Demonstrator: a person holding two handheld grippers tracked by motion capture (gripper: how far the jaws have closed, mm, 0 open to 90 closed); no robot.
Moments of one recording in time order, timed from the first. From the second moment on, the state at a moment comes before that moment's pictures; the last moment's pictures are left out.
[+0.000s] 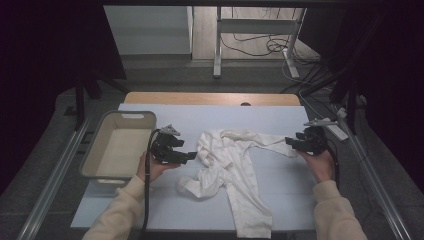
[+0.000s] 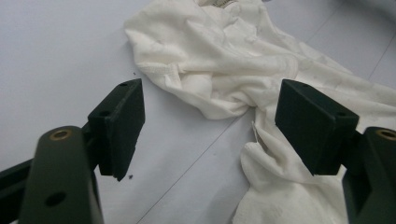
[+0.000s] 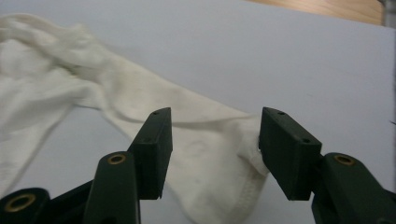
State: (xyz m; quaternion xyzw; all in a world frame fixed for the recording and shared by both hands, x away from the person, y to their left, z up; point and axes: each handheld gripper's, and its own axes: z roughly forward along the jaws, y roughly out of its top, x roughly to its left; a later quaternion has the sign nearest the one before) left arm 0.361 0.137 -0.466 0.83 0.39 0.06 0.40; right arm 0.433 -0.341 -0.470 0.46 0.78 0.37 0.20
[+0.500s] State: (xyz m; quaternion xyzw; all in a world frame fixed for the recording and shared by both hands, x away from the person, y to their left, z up) left arm 0.363 0.136 -0.467 0.83 0.39 0.06 0.40; right arm 0.376 -0.260 -0.473 0.33 0.84 0.41 0.13
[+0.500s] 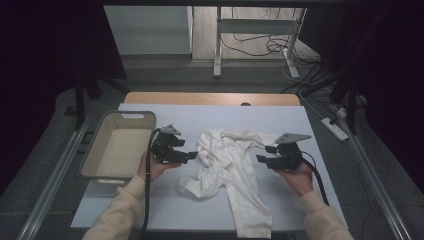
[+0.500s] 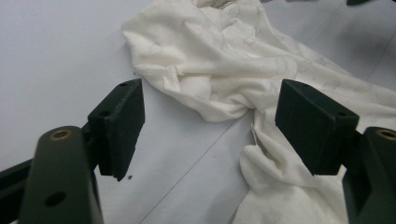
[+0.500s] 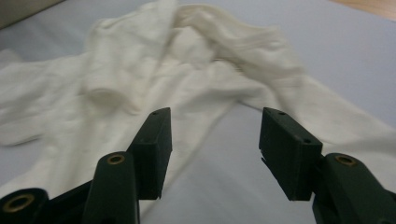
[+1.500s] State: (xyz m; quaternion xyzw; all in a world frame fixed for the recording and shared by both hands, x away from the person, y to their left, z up) left arm 0.363 0.140 -0.461 0.82 0.39 0.06 0.41; right arm 0.275 -0.088 -0.499 0.08 0.92 0.38 0.00
